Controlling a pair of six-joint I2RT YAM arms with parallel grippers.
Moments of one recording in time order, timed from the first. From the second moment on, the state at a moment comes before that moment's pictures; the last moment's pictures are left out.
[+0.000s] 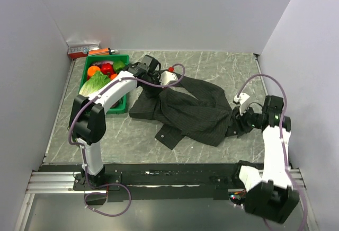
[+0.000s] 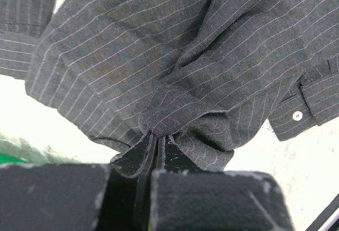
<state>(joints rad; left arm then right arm) -0.54 1.89 1.65 -0.83 0.29 0.60 -0.33 0.92 0.84 -1.00 -0.65 -0.89</state>
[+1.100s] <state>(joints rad) -0.54 1.91 1.66 -0.85 0.31 0.56 -0.23 1.56 0.85 -0.99 -0.72 -0.79</state>
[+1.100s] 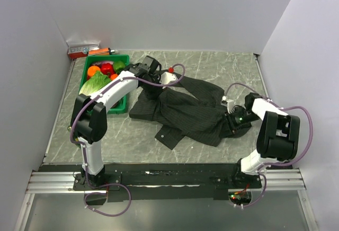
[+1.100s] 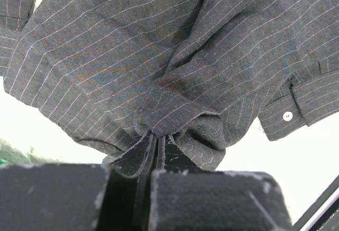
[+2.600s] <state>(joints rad) -0.50 1.66 1.41 -0.86 0.34 0.50 -0.27 1.24 1.32 -0.68 -0.95 -0.12</state>
